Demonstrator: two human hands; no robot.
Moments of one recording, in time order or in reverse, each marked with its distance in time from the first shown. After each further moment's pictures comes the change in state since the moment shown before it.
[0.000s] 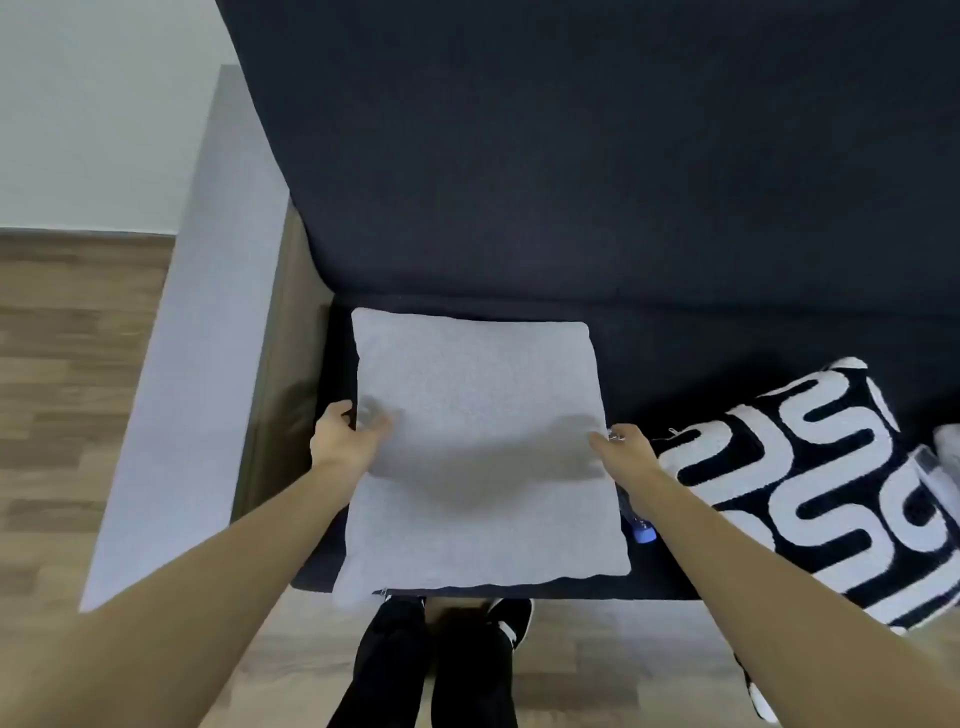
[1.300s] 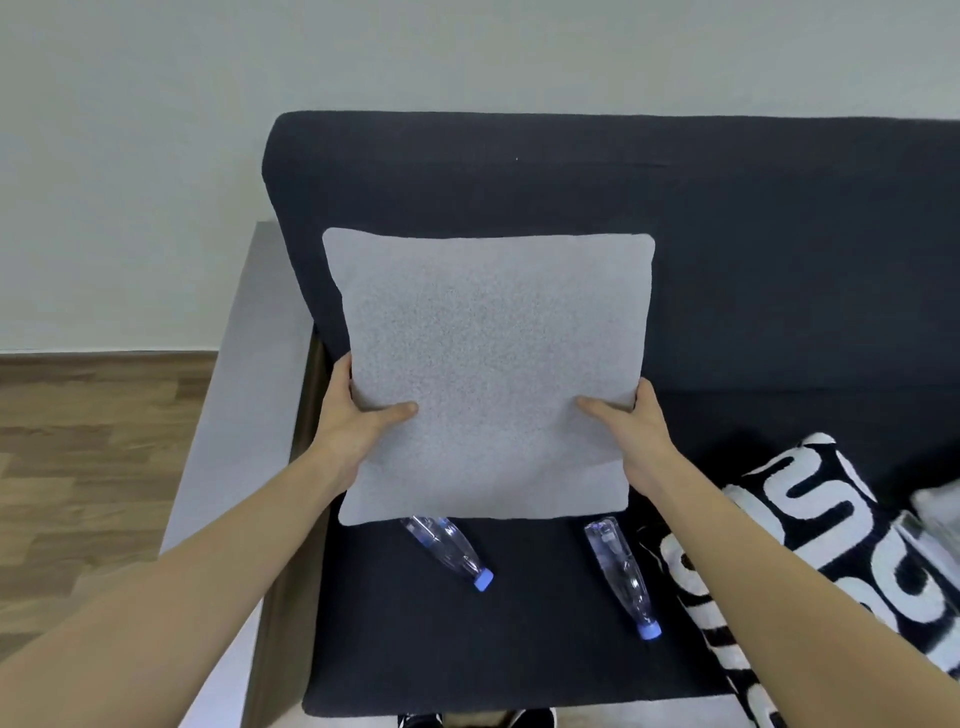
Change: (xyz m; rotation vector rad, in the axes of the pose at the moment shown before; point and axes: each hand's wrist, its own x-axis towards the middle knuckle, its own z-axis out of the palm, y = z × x) left_hand -0.001 0.147 -0.060 -0.392 -0.238 0.472; right_hand -0.036 -0.141 -0.048 0.580 0.024 -0.394
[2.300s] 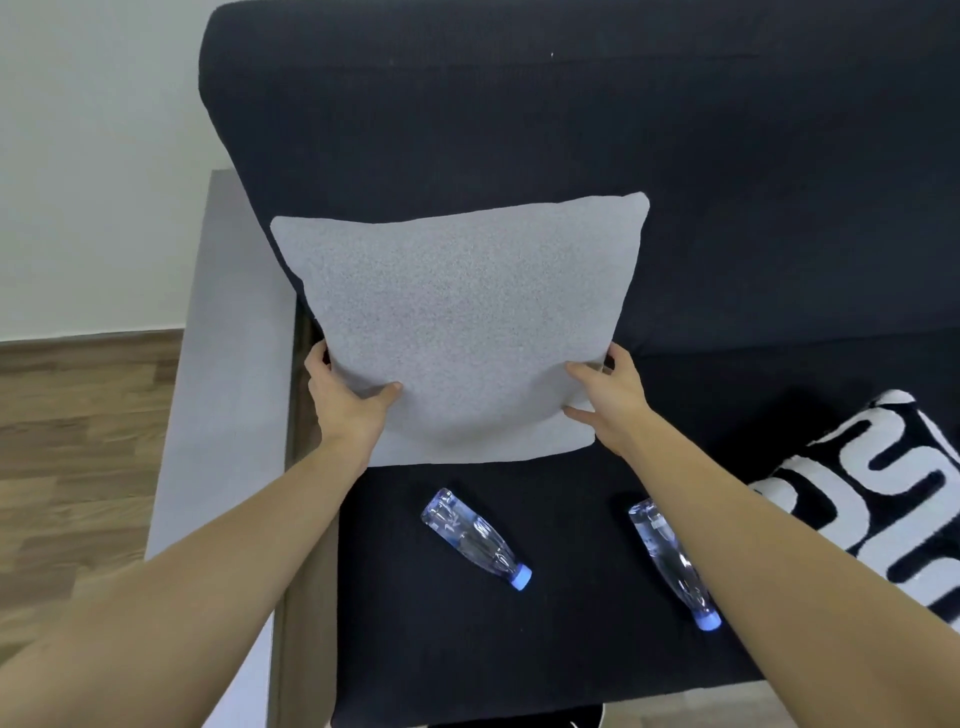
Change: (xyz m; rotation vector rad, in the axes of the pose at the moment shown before) left_hand 0.094 -0.081 -0.015 0.194 0.244 -0.054; right_hand 0.071 0.047 0.087 0.091 0.042 0.198
